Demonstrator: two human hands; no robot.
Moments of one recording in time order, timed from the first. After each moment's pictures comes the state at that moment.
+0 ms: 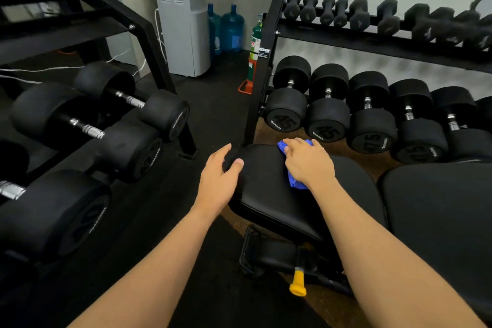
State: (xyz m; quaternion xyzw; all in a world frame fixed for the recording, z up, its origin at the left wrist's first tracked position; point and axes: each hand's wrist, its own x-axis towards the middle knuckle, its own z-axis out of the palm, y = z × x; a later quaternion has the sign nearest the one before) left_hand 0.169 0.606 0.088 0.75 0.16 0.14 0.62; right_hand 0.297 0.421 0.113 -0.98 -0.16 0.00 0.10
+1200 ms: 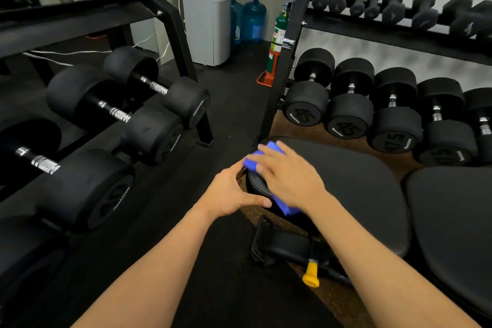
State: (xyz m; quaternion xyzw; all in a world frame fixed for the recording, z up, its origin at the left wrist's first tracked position) left_hand 0.140 0.636 0.057 0.82 0.02 0.02 0.57; right_hand 0.205 0.469 0.127 -0.92 -0.38 0.00 0.08
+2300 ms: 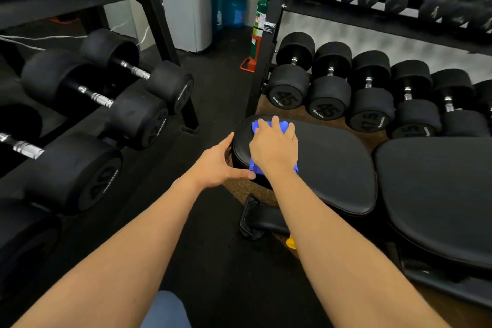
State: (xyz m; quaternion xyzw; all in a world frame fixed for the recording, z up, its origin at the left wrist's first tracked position) left_hand 0.131 0.642 0.068 0.84 0.05 -0.05 0.53; right_hand 0.198 0.496 0.111 -0.99 -0.12 0.02 0.11
